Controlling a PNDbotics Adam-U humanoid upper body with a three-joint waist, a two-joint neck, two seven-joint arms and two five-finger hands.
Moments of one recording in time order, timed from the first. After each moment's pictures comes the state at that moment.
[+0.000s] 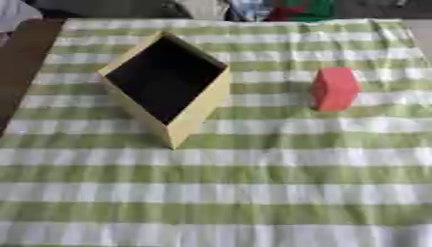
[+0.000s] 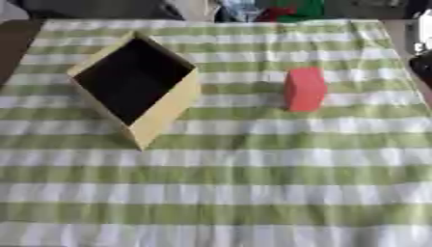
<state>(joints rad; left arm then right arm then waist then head) -0.21 0.30 0.16 -1.98 -0.14 -0.21 0.45 -0.38 -0.61 -0.01 -1.98 0.02 -0.10 -0.26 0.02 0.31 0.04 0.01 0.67</state>
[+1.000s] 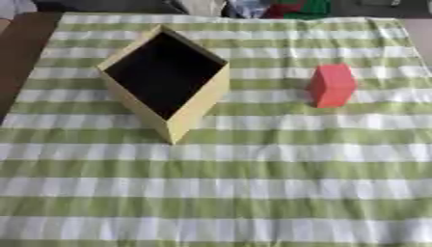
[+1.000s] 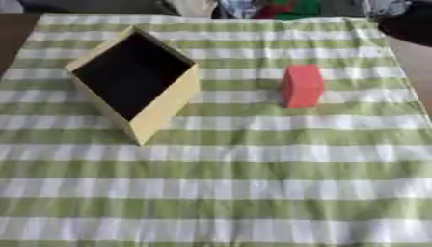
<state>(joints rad) -0.20 0.30 0.15 -1.98 -0.13 -0.21 0.43 -0.65 -1.00 0.21 -1.98 0.15 0.13 -0.07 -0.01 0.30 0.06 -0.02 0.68</state>
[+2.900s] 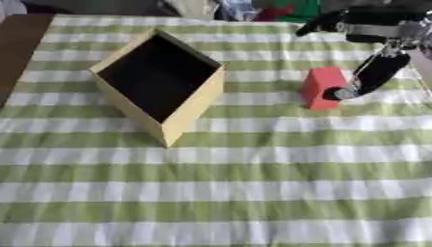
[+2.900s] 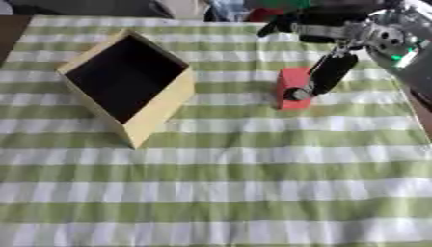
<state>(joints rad) -0.19 0.31 0.13 -1.98 -0.12 -0.20 0.41 -0.98 -0.93 0.57 -1.58 0.38 0.07 0.65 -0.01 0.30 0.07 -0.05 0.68</state>
